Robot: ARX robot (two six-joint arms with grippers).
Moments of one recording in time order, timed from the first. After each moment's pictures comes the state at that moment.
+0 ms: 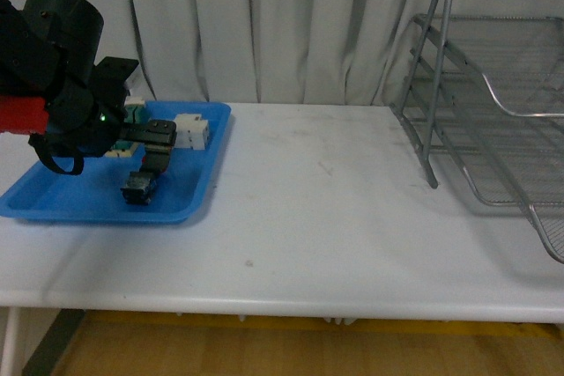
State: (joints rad) left arm -0.07 2.29 1.53 -0.10 -0.07 0.06; right arm 0.00 0.00 0.01 0.00 0.00 0.00
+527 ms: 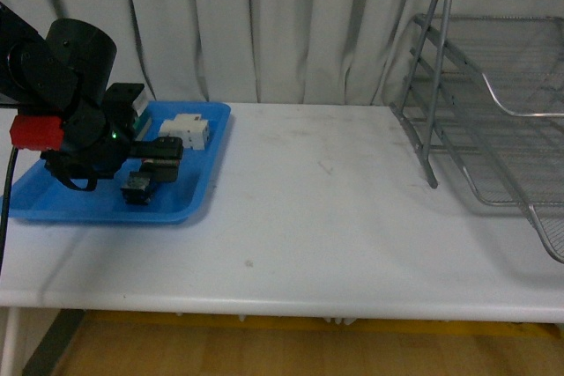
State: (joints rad) left arm -0.06 2.39 1.62 -0.16 -0.02 -0.01; right arm 0.00 0.00 0.01 0.00 0.00 0.00
